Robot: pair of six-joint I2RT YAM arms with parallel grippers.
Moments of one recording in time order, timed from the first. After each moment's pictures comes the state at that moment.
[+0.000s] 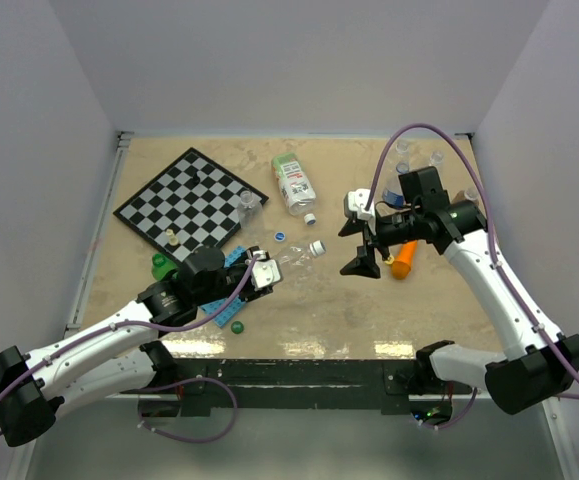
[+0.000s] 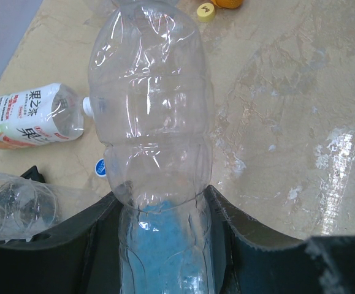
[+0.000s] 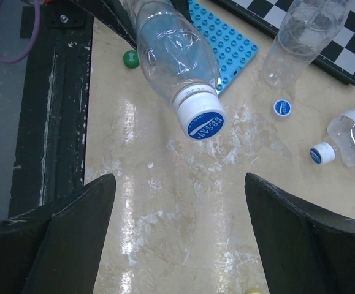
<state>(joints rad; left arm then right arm) -0.85 0.88 0.58 -0.06 0.20 0.42 0.35 1.21 1.26 -0.99 -0.94 -0.85</state>
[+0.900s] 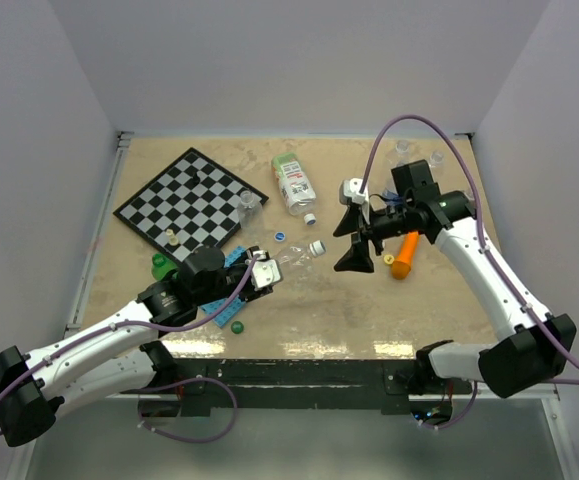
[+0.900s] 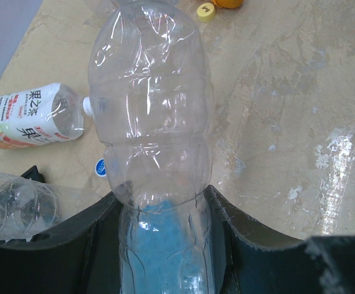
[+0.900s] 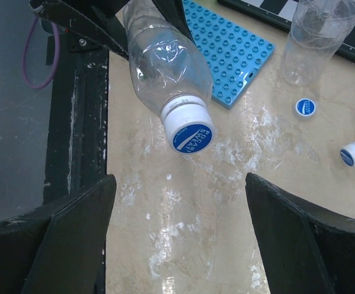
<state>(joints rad) -0.85 0.88 0.58 -0.06 0.20 0.42 0.34 1.28 1.28 -0.97 -0.99 -0.74</state>
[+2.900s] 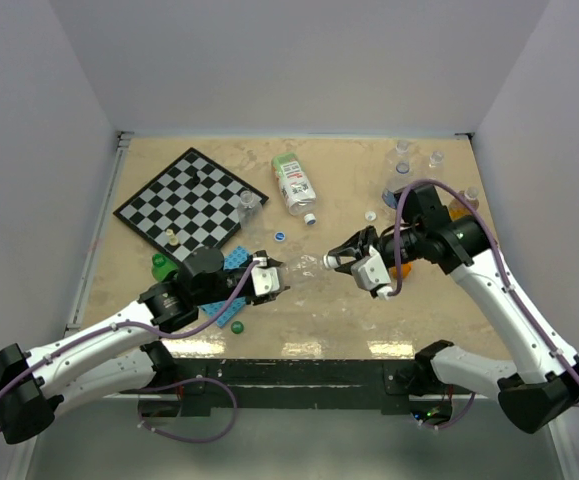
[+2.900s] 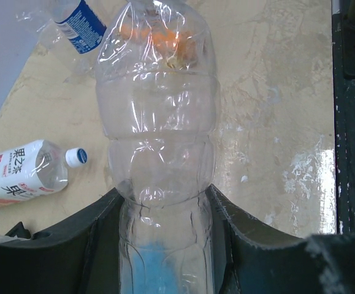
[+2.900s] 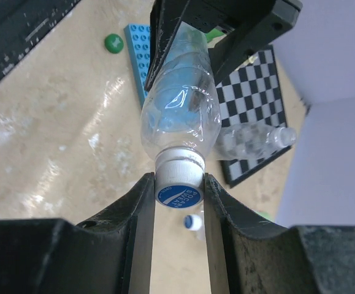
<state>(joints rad) -0.86 0.88 0.58 0.03 0.33 0.43 0.47 1.11 1.24 -1.08 -0.95 -1.63</state>
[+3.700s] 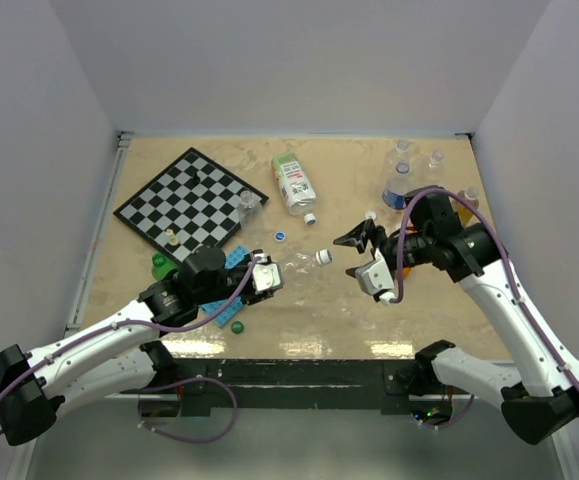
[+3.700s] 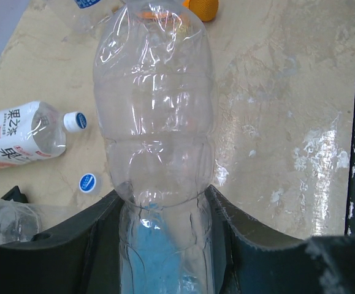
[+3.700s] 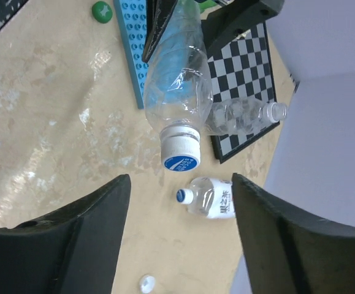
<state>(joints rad) -0.85 0.89 0.57 -0.04 0.29 0.43 0.45 1.05 1.22 -1.07 -0.88 -1.72</state>
